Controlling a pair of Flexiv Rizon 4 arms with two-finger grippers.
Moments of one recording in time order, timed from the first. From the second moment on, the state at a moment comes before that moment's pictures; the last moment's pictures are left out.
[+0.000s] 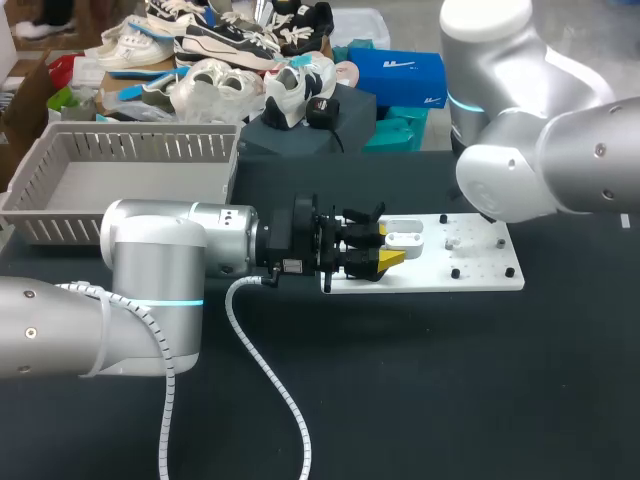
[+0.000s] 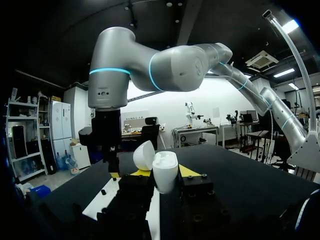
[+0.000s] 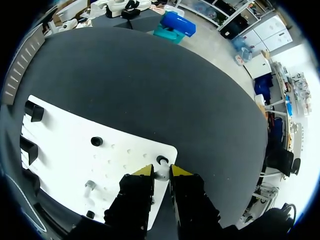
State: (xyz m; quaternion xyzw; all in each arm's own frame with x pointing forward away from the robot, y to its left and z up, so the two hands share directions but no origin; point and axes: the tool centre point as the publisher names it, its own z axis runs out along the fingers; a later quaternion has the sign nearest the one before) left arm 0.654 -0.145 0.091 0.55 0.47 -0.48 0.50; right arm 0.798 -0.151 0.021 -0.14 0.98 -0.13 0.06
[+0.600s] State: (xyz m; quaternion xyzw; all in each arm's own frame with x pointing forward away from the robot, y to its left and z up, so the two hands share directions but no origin) left arm 0.654 -0.145 0.091 0.55 0.47 -0.48 0.50; right arm 0.770 -0.129 0.102 -0.13 0.98 -0.14 0.09
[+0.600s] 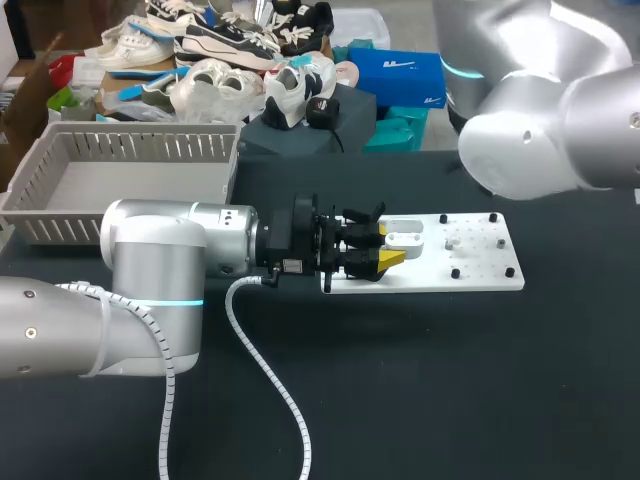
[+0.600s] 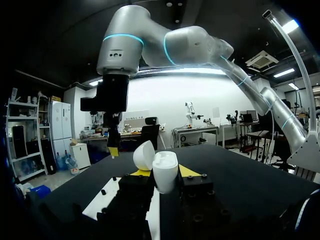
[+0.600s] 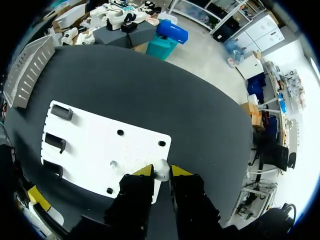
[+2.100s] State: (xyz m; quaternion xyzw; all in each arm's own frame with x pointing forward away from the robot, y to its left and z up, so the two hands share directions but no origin) left arm 0.654 -0.145 0.091 0.55 0.47 -0.48 0.50; right arm 0.619 0.002 0.184 -0.17 0.98 -0.06 0.07
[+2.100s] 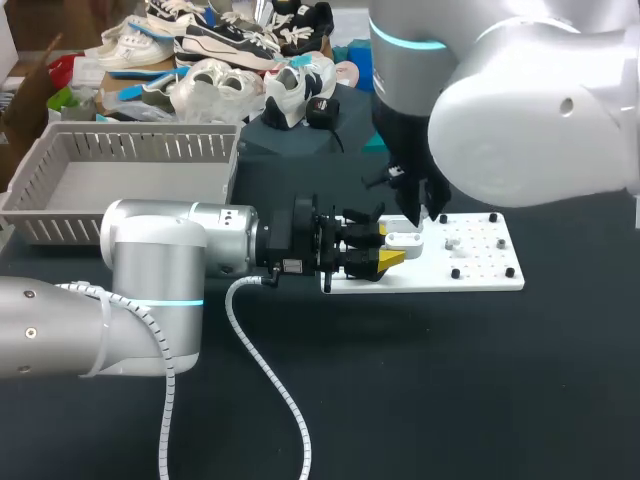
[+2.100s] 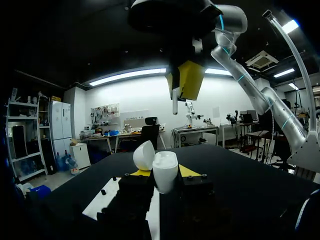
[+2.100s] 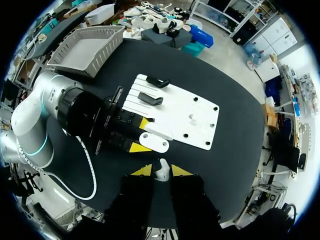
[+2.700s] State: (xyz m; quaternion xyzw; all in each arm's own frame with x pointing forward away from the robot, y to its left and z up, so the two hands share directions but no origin) left arm 0.654 -0.145 0.091 0.55 0.47 -0.48 0.50; right arm 0.610 -0.015 0.175 -0.07 0.99 -0.07 0.04
